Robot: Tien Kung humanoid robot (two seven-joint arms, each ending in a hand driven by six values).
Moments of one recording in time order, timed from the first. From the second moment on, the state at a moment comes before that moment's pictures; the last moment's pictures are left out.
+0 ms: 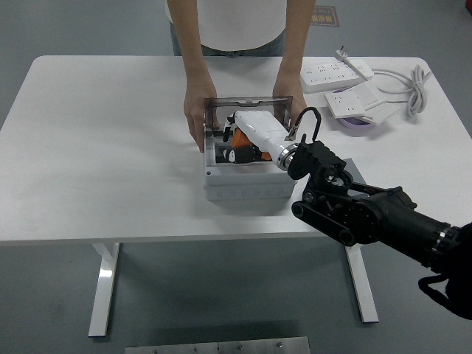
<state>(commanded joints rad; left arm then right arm) -0.15 0.21 -1.57 -0.32 1.49 0.09 0.52 0.86 -0.11 0.39 0.87 -1.67 -0.33 -0.06</state>
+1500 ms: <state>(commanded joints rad) -0.14 0.21 -1.57 -0.33 1.48 0.09 0.53 0.87 -0.13 0.40 1.00 -1.42 -0.36 -0.18</state>
